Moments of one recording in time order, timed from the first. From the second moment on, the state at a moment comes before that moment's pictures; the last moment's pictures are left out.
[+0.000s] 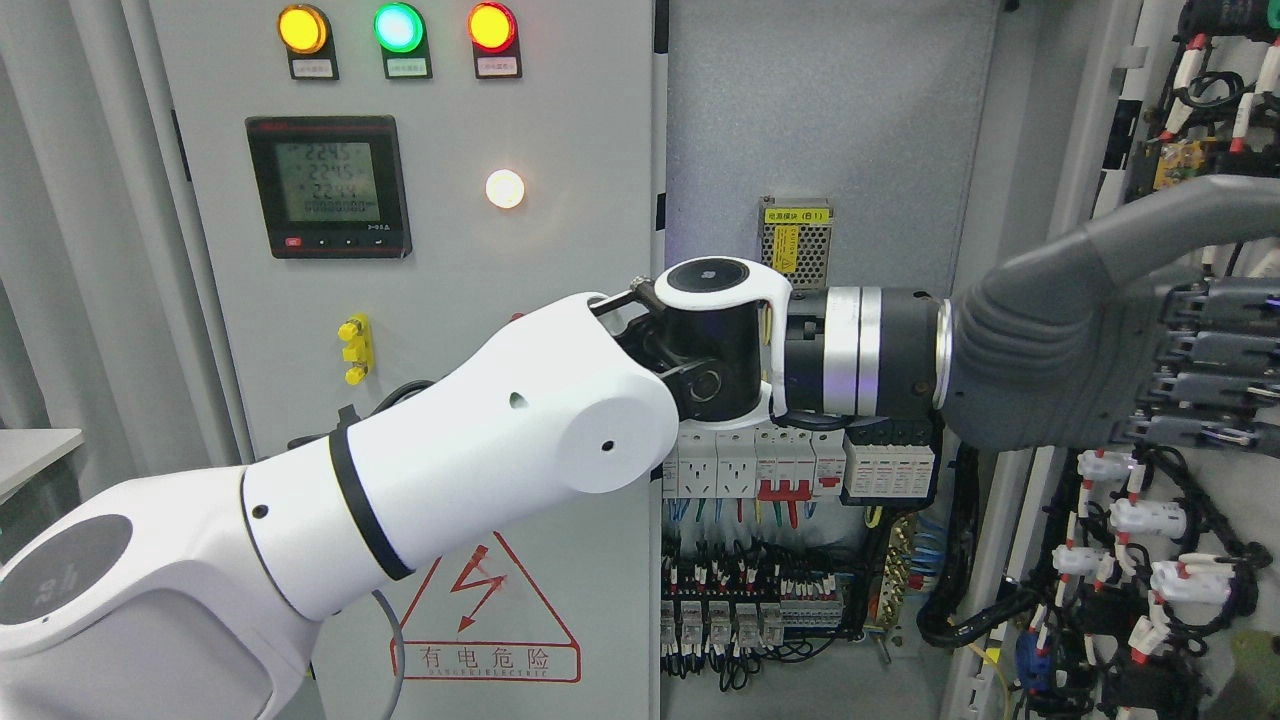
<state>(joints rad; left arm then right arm) -1.74 0.12 -1.25 -1.21 1.62 0.11 -0.72 0.00 0.00 -0.05 0.06 0.15 -0.13 0.06</state>
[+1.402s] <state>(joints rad) -0.16 0.59 -0.82 -1.51 0.63 -0.01 -0.63 0.31 -0.03 0.07 -0.58 0.15 -0.13 0.06</state>
